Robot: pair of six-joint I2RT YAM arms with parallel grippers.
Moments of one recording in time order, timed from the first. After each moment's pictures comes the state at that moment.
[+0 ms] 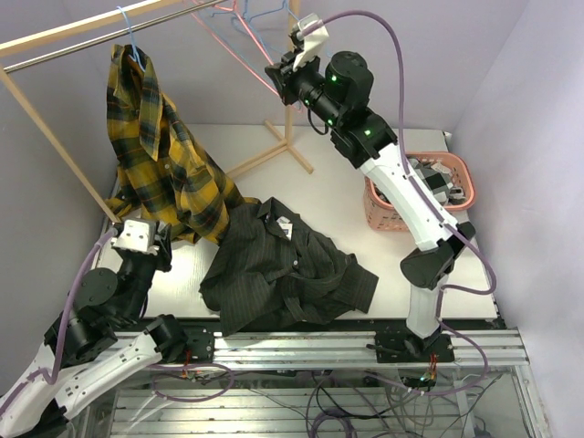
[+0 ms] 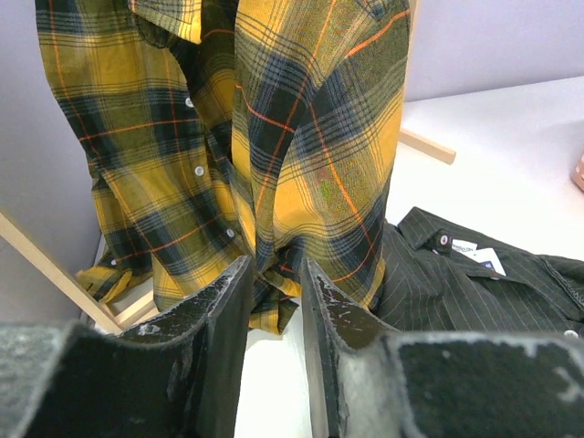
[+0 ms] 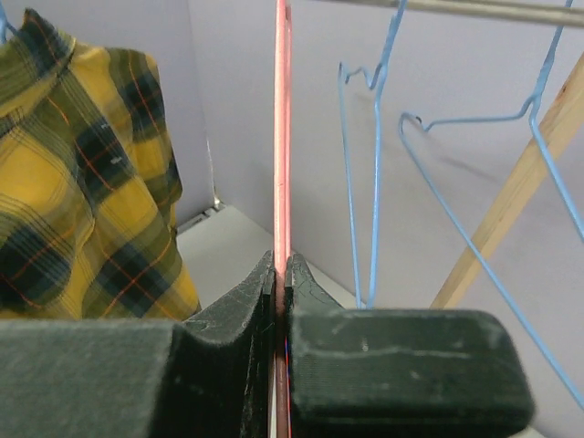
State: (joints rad) left arm -0.90 0.24 0.82 -0.54 -0.75 0.08; right arm 0.70 1.91 2.28 -0.24 -0.04 -0.08
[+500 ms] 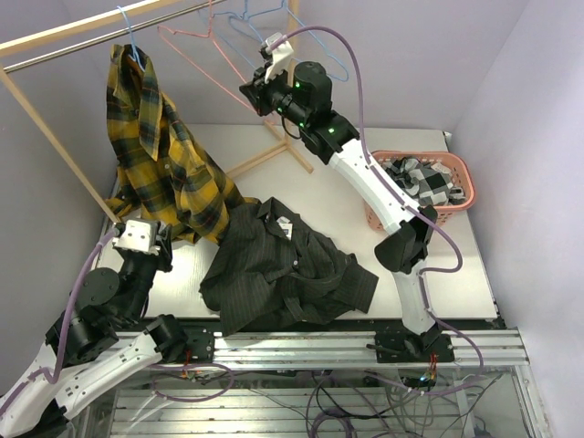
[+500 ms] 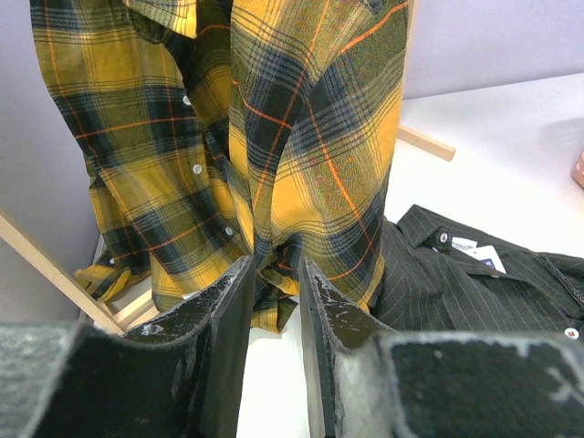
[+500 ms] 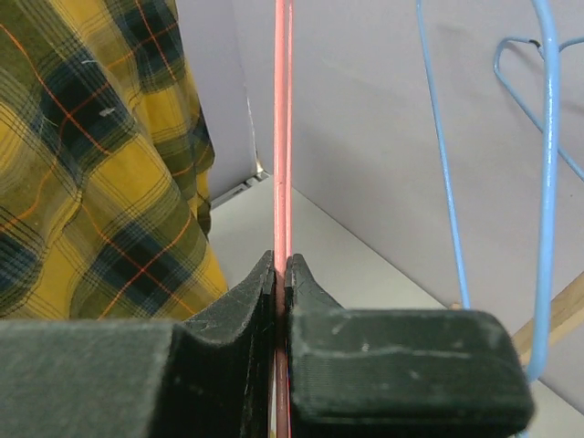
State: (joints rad) left arm -0.90 0.24 0.81 -0.54 -0.75 0.08; right arm 0.70 2.16 2.42 -0.20 -0.14 0.00
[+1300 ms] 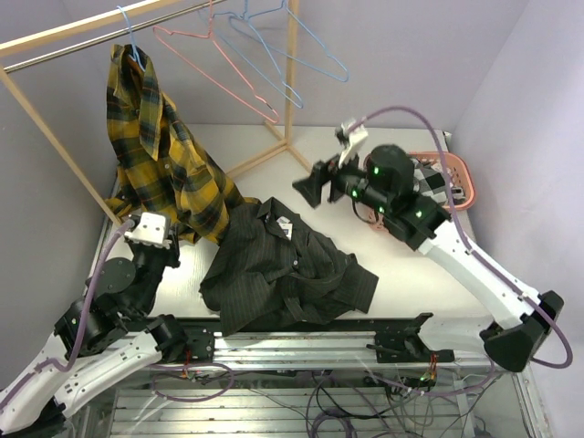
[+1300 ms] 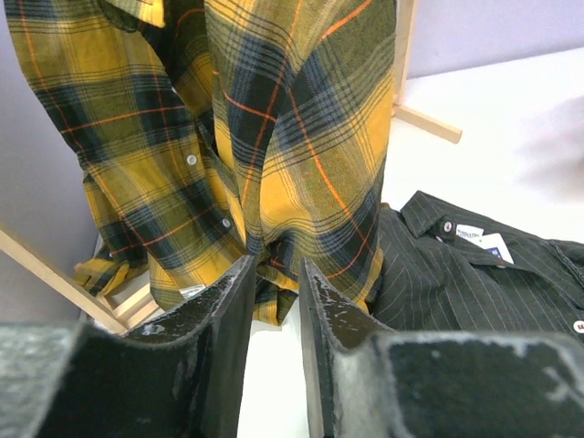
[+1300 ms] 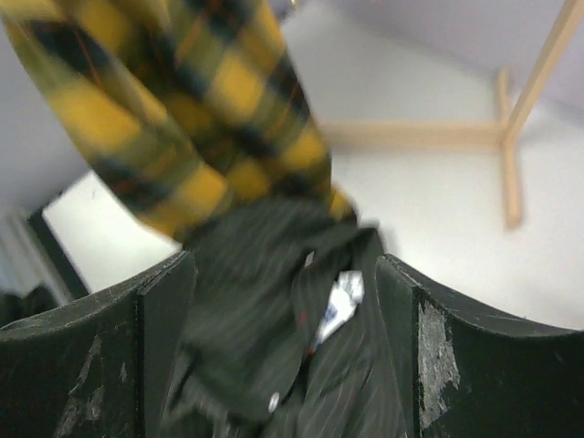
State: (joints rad) left arm -0.90 0.30 0.81 -0.53 -0.76 0.07; right arm 0.71 1.28 1.38 -0.24 -0.11 0.12
